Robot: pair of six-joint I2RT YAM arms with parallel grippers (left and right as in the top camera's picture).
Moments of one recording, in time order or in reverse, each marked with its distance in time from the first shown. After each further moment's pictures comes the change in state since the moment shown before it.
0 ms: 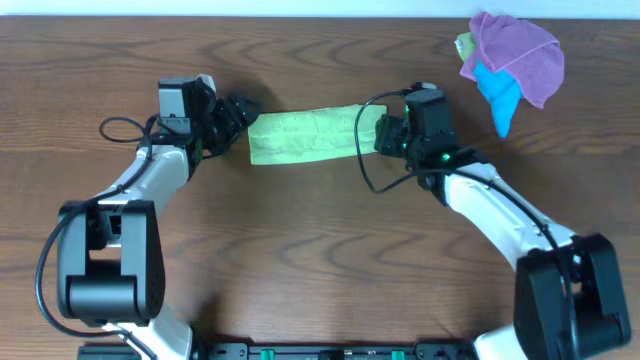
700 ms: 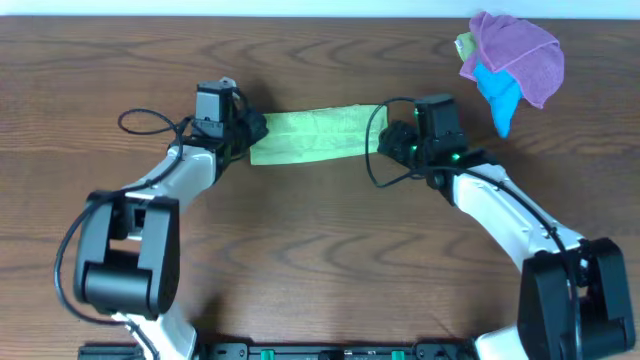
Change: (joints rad) left arm -0.135 0.067 0.000 0.004 -0.303 0.093; right arm -0.051 -0.009 -0.019 -0.084 -0.109 0.261
